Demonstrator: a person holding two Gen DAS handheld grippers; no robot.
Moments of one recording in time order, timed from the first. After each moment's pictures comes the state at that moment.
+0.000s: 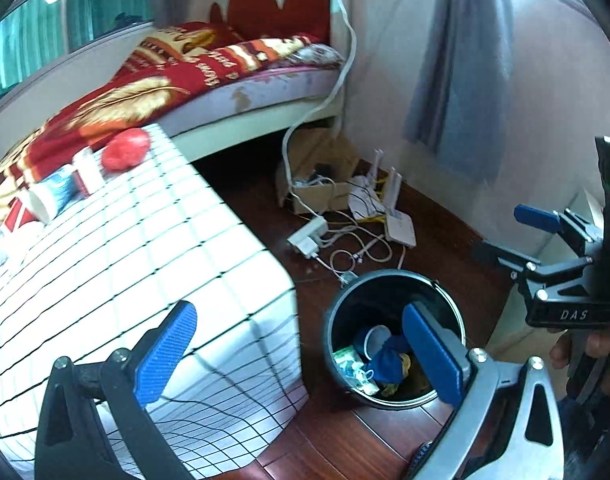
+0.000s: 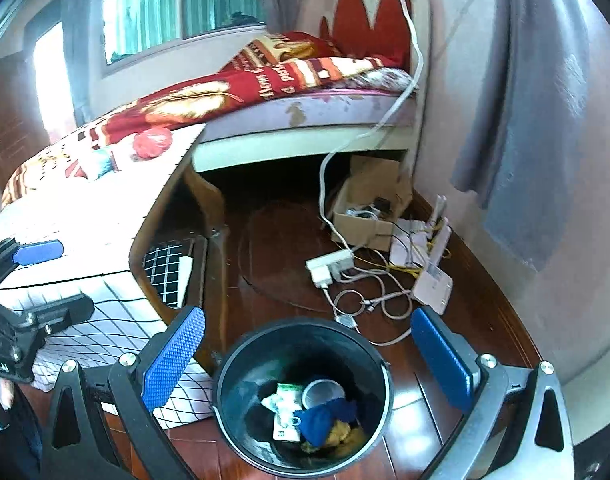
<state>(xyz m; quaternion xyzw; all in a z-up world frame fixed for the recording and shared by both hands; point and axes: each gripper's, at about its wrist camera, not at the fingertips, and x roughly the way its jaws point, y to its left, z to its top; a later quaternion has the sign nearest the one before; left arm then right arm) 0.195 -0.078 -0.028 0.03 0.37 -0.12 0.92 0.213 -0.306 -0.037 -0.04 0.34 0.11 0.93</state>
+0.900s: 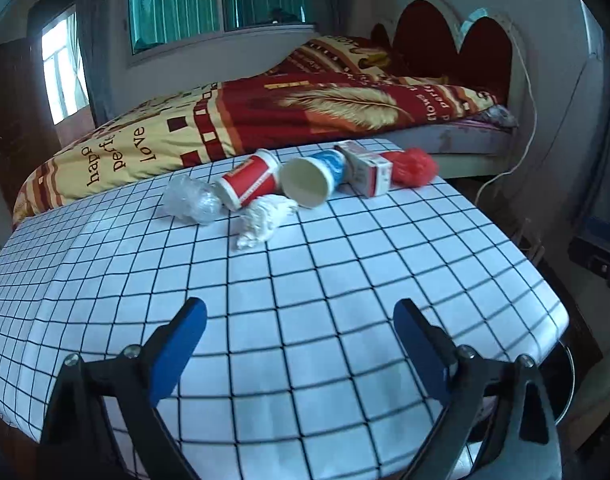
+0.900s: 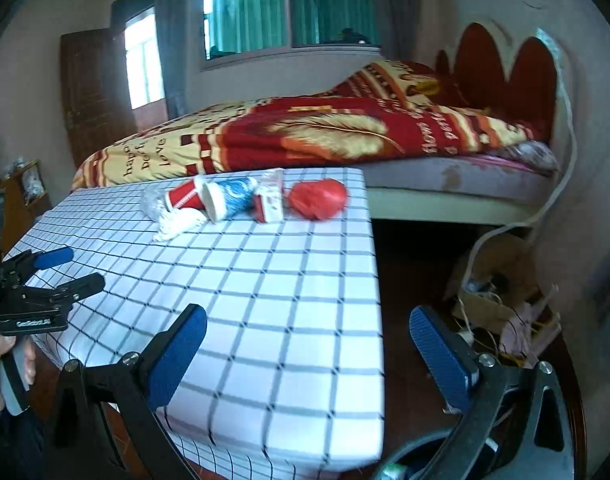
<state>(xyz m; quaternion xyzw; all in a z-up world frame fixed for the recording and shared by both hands) 0.208 0.179 -0.012 -0.03 0.33 0.10 0.94 0.273 -0.067 0.016 -0.08 0.29 0.27 0.91</state>
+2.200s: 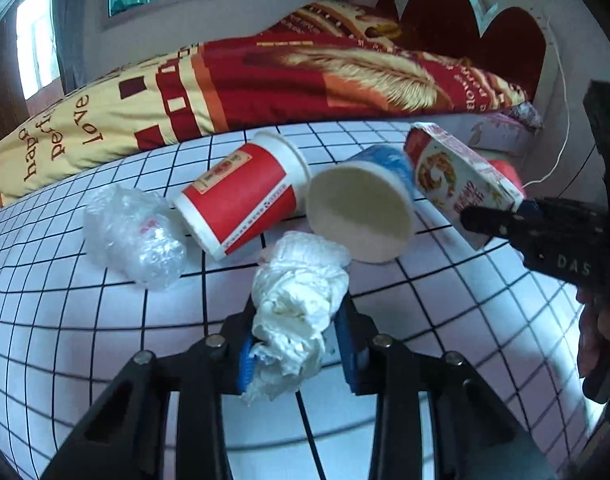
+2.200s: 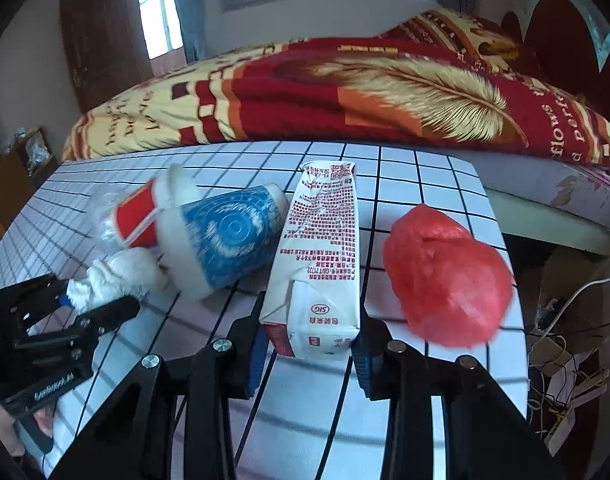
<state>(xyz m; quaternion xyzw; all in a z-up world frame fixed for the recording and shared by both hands) 0.330 0.246 -0.048 -0.06 0.38 0.06 0.92 0.453 0.108 -0.035 -0.12 0.38 0.32 0.86</state>
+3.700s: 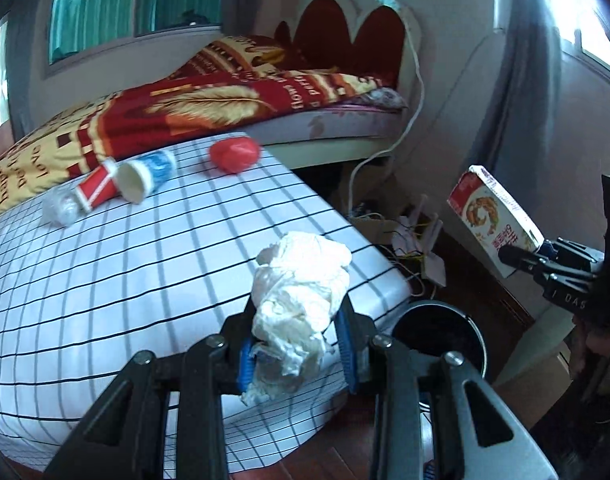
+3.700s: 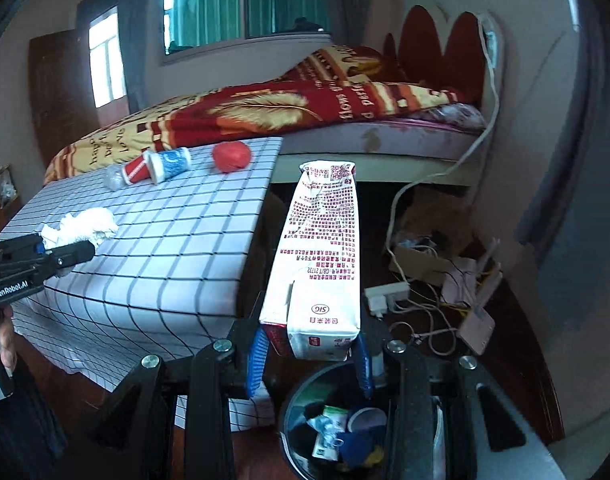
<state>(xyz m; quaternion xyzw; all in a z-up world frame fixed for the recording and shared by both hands) 0.177 0.027 -0.005 -0.03 0.33 -0.07 0.94 0.213 -0.233 -0.002 -0.07 0.32 0.20 0.92</state>
